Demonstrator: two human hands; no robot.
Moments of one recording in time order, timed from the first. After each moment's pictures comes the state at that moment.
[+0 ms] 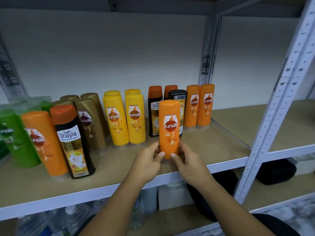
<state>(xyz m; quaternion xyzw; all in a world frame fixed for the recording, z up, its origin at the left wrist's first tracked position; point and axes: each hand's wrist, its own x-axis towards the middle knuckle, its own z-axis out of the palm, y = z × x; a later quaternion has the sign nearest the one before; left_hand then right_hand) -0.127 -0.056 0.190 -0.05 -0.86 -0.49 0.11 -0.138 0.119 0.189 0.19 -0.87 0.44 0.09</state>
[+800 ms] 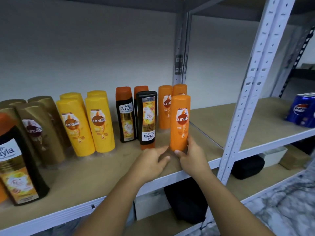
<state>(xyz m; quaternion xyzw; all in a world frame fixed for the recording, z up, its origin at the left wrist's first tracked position) -0.183 0.021 0.192 -0.19 -0.93 -0.31 0.08 -0.196 0.198 0.188 0.00 -0.89 0.44 0.12</state>
